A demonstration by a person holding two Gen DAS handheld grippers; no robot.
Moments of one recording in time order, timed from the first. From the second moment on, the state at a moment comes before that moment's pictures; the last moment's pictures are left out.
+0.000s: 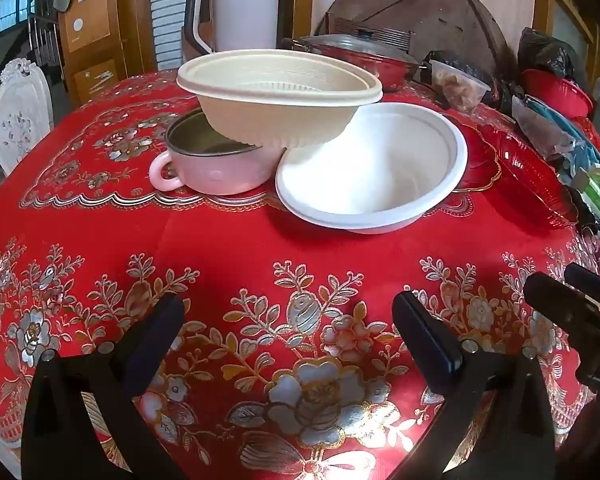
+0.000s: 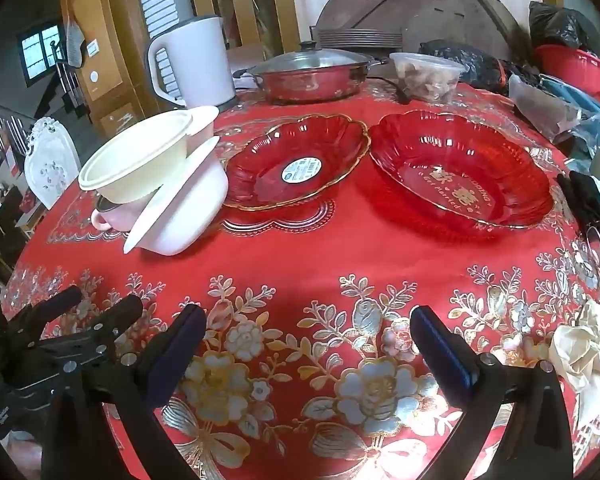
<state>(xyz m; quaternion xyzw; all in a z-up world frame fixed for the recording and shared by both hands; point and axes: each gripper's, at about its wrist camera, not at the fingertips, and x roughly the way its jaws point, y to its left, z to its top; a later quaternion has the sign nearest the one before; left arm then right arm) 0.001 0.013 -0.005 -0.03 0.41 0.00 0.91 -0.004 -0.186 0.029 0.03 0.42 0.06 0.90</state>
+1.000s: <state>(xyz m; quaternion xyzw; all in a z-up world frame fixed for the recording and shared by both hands) 0.003 0.007 -0.005 -0.02 0.41 0.00 0.91 0.000 -0.189 0.032 0.03 0.41 0.06 0.91</state>
